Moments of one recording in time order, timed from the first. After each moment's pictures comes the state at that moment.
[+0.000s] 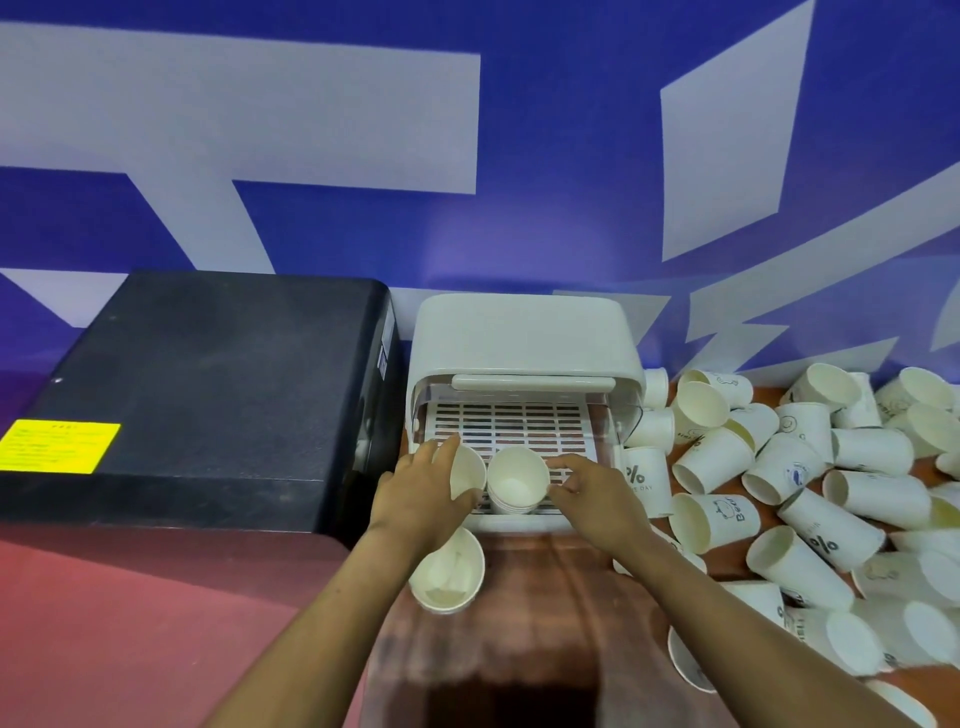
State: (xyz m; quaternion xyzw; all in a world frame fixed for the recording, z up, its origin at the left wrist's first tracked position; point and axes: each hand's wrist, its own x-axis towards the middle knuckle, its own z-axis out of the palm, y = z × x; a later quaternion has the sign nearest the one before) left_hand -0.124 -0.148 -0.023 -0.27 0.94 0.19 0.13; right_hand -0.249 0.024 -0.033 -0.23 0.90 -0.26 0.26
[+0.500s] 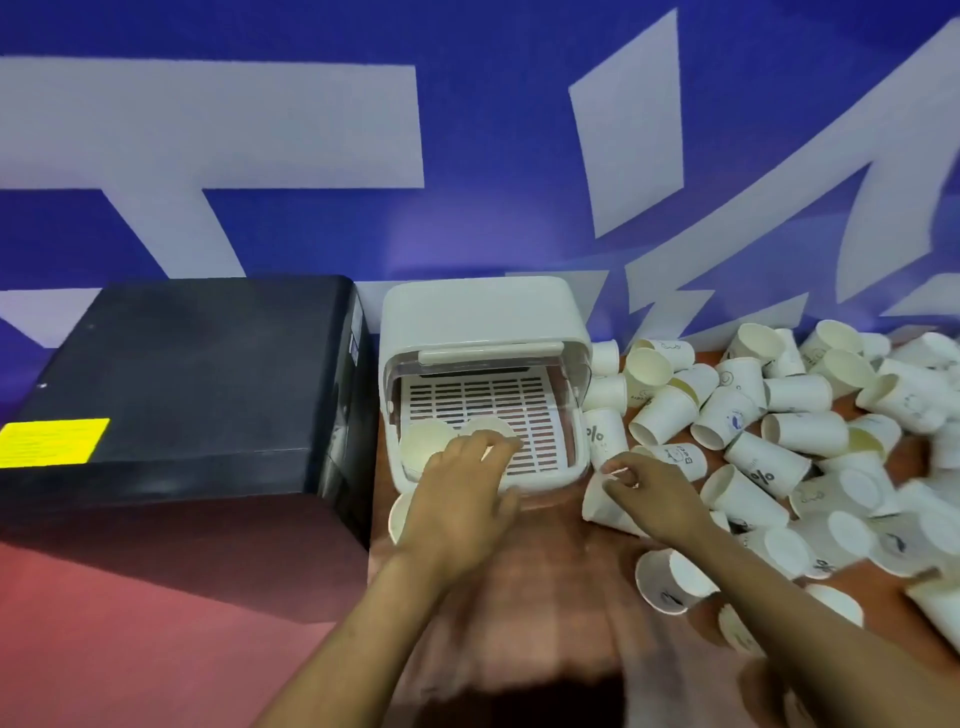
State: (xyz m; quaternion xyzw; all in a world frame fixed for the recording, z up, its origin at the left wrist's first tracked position) left_hand -0.100 -0.078 0.020 -0.08 0.97 0.24 -0.06; right_hand -0.239 0.119 -0.009 -0.18 0.92 -0.26 0.21
